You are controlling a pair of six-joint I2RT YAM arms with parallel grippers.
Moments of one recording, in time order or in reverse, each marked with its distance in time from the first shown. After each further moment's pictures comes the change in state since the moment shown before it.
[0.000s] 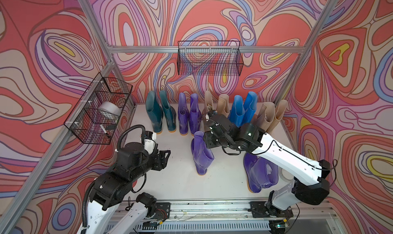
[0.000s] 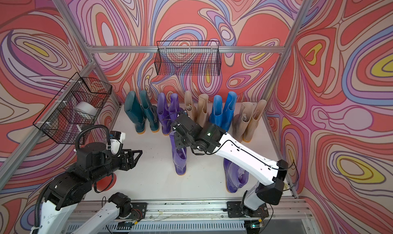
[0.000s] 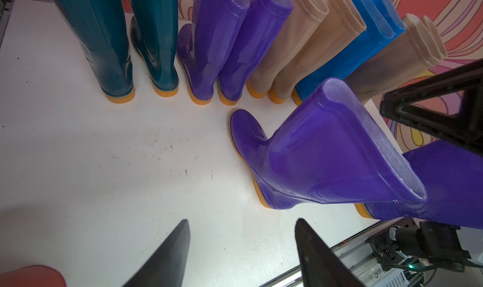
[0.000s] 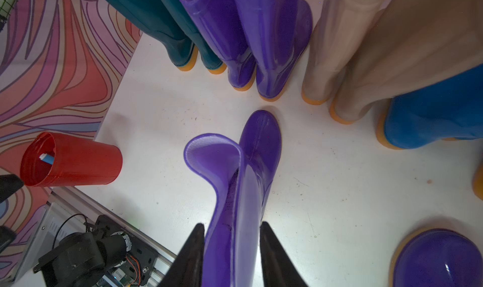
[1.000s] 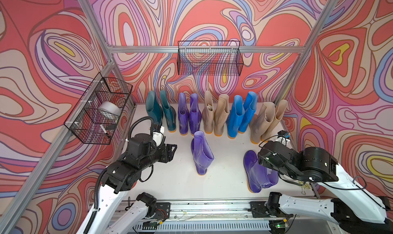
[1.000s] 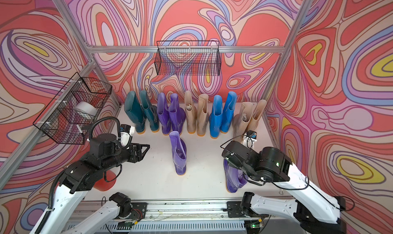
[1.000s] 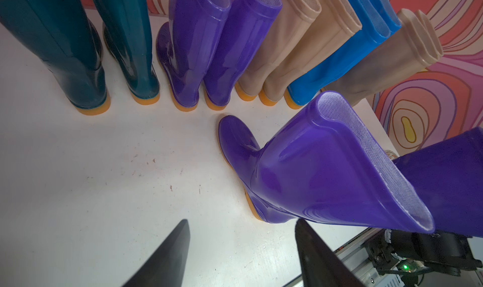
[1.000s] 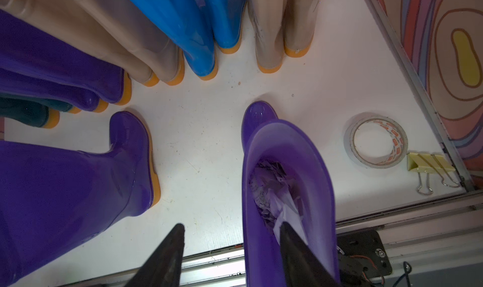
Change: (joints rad) left arm 0.000 0.119 -0.039 0.140 0.071 0.019; right arm -0.001 -0.567 -0.331 -0.547 0.299 0.615
